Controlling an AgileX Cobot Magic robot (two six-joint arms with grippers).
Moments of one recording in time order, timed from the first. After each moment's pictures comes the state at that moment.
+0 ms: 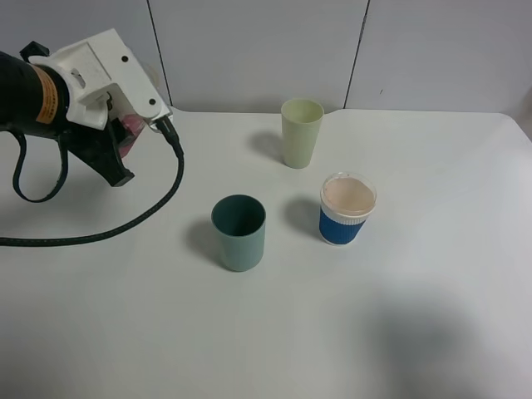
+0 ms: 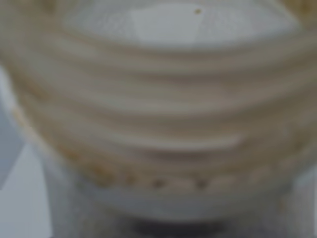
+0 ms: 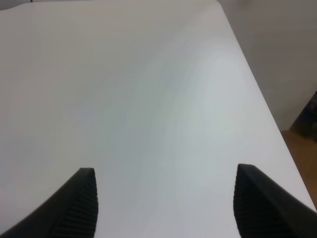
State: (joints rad) left arm -0.57 1.36 -0.76 0.86 0.36 -0.25; right arm 0.07 -0.01 -0.50 -0.24 1.06 0.10
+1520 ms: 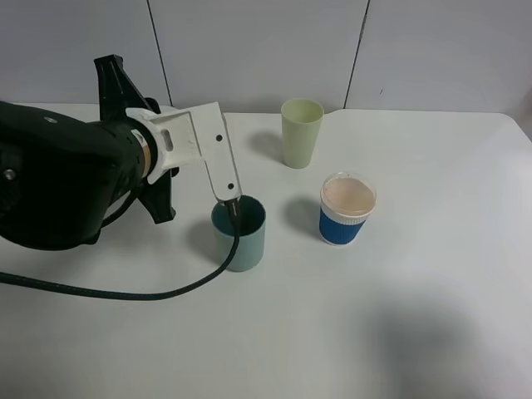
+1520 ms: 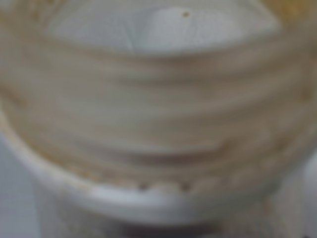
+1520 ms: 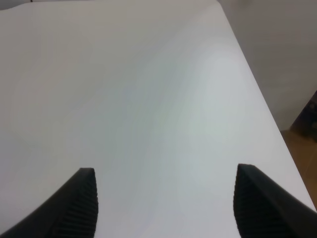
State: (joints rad) left arm -1.01 1.56 -0.76 1.39 0.83 -0.70; right arm 0.07 -0.01 -0.50 -0.24 1.06 0.10
